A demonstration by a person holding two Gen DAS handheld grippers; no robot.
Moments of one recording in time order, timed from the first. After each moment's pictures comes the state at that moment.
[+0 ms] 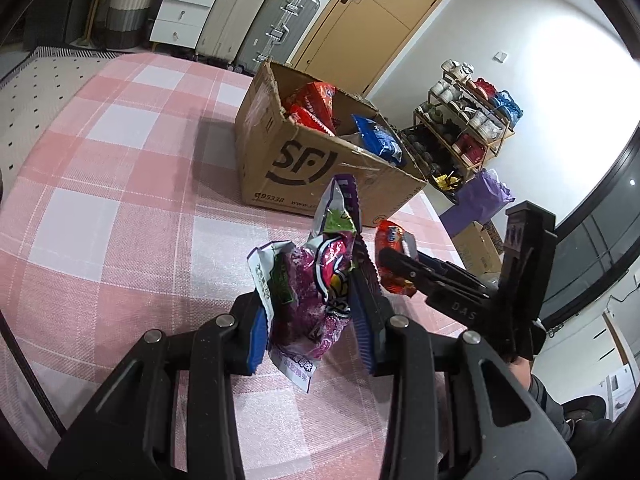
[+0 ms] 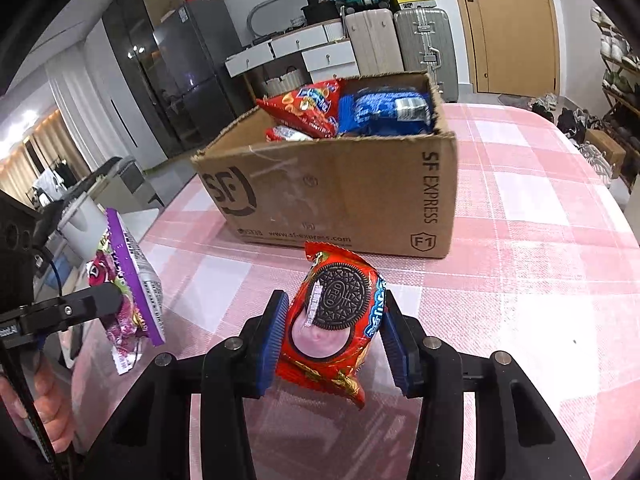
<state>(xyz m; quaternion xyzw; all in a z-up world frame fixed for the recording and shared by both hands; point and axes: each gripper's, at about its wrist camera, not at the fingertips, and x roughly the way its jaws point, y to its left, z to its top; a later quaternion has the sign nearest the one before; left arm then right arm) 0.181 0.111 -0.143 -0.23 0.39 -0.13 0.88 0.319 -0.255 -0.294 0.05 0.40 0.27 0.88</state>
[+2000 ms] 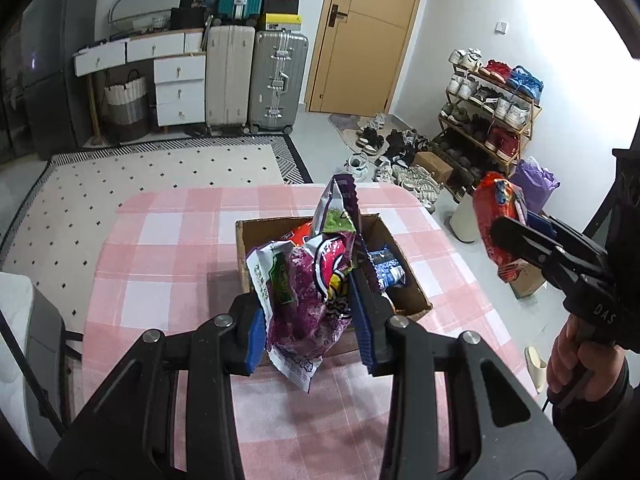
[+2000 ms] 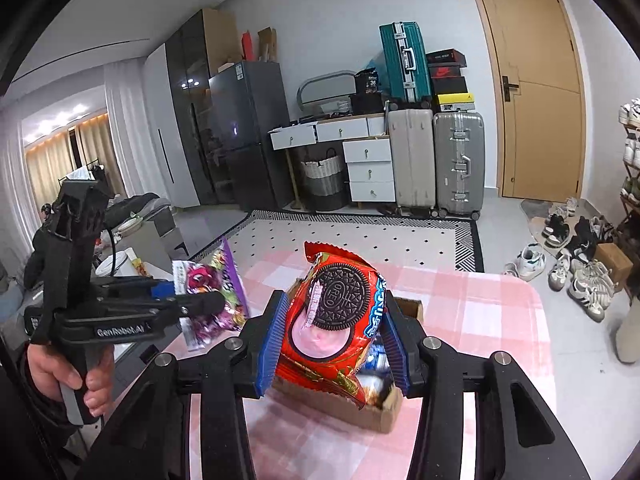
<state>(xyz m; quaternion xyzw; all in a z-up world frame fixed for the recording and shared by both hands) 0.276 0.069 0.030 -0.08 0.36 -0.07 0.93 0.333 -0.288 -0.082 0.01 0.25 0.33 0.91</state>
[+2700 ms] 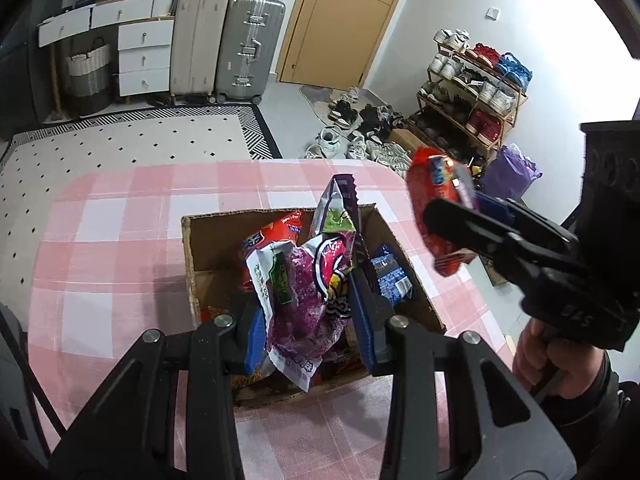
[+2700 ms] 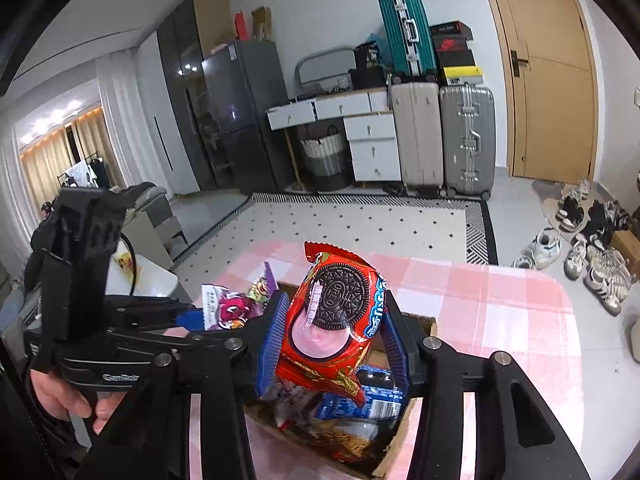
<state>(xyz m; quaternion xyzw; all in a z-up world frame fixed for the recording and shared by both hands) 0.392 0.058 -0.045 -0.11 0.41 -0.14 0.90 0.453 -0.239 -0.126 0.01 0.30 0.34 0.89</state>
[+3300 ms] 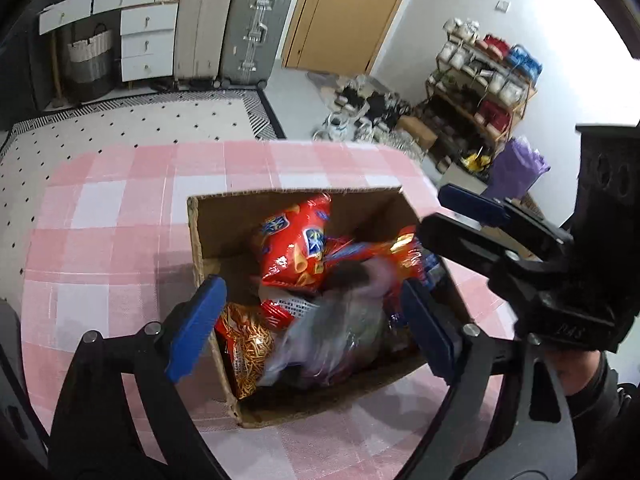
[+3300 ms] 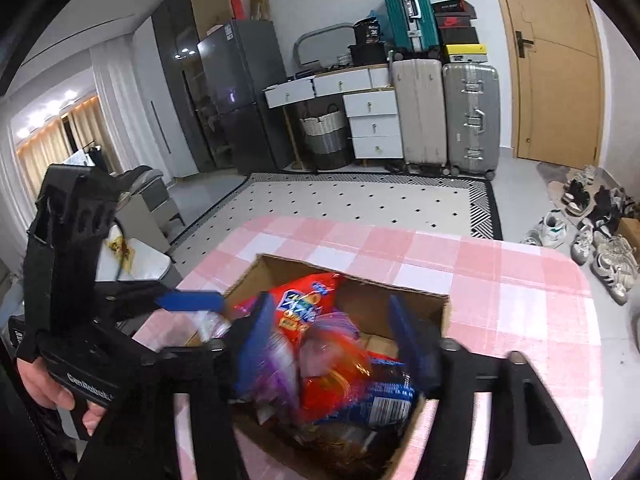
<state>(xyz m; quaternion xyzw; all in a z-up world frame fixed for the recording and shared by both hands) 0.427 0.077 -0.091 -0.11 0.43 -0.13 0.89 0.482 -0.224 -0.181 0.01 0.32 0.34 0.88</state>
